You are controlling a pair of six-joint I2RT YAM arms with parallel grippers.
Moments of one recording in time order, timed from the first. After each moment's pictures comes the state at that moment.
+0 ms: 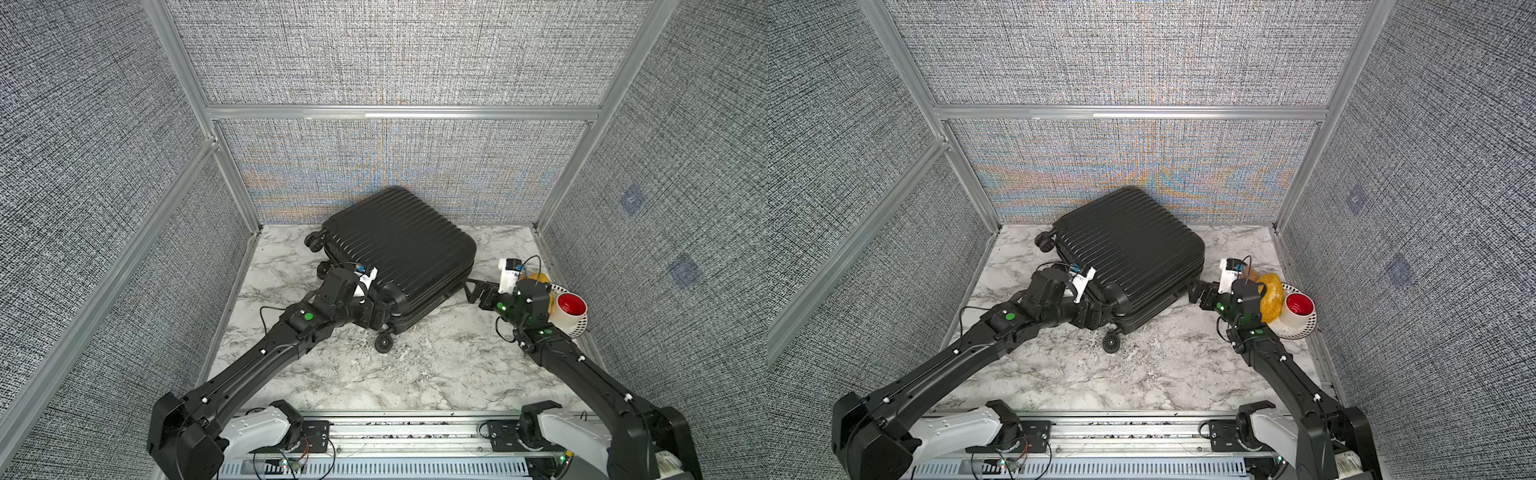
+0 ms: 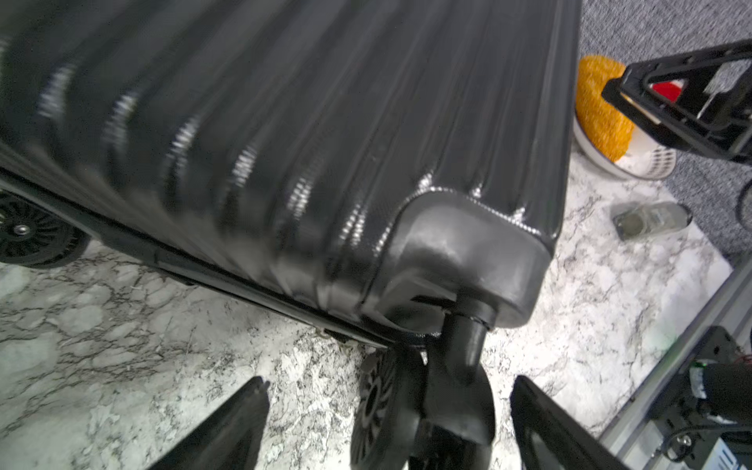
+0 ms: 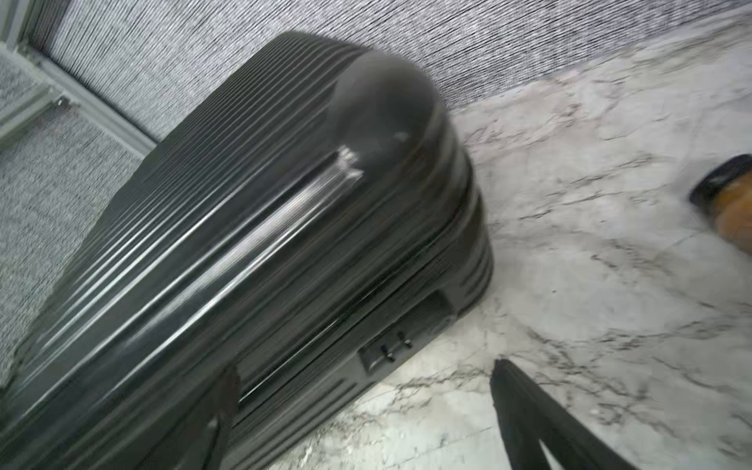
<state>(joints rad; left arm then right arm) -0.72 1.17 0.96 -0.54 0.10 -0.21 0.24 1.05 0.53 0.17 -0.21 0.45</state>
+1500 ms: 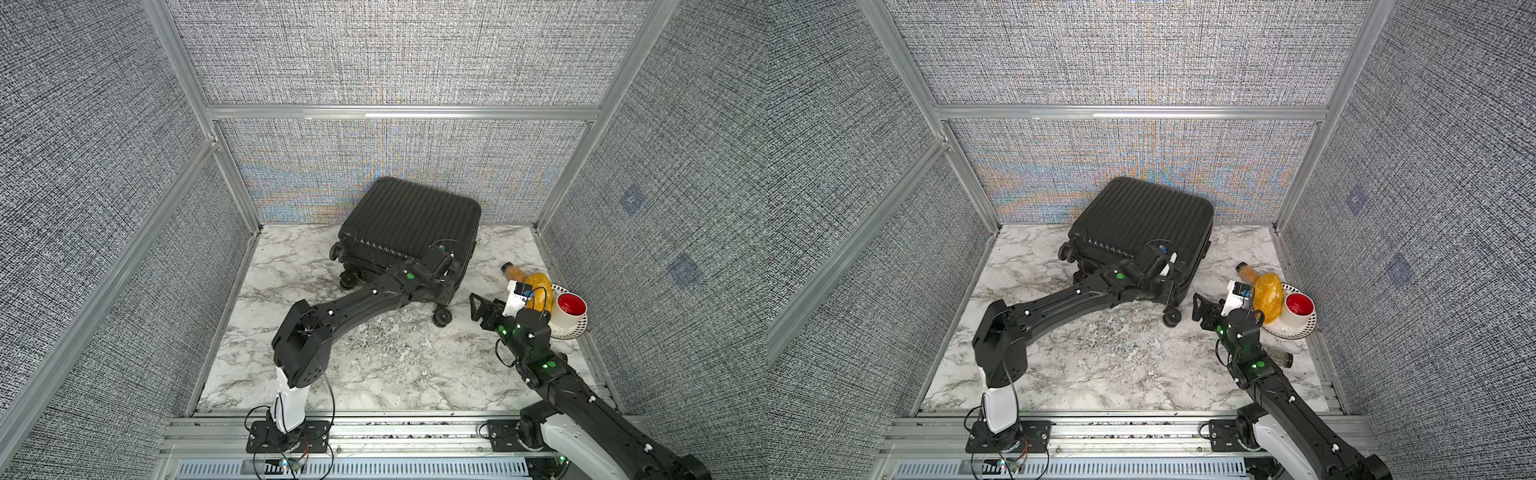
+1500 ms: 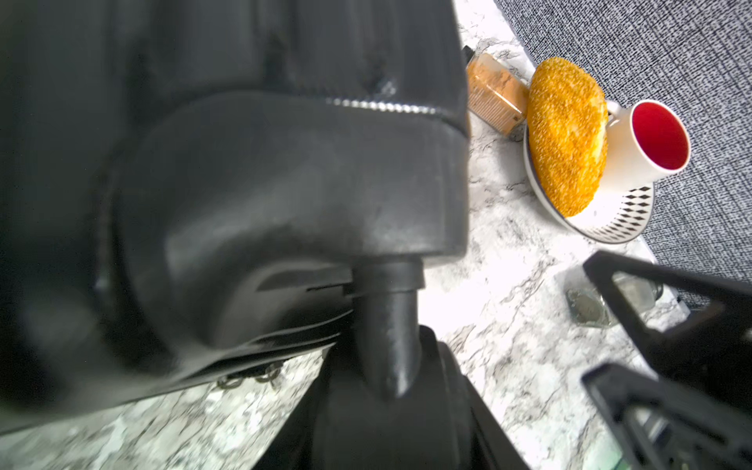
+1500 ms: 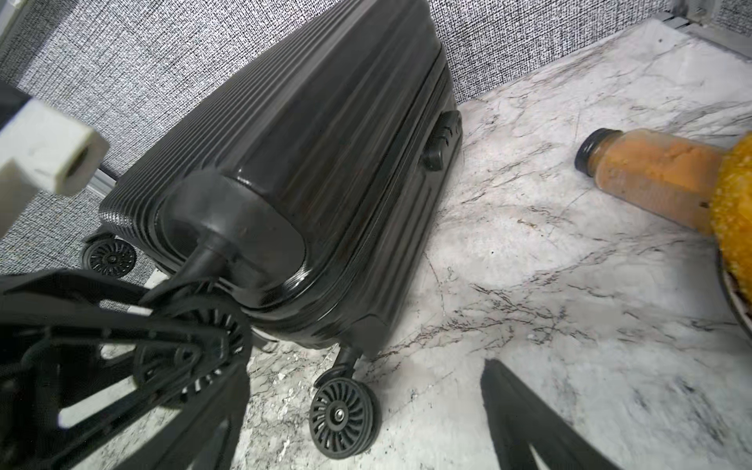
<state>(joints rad) -0.94 1.97 1.74 -0.58 0.01 -0.42 0.34 0.79 0.32 0.18 0.10 0.54</state>
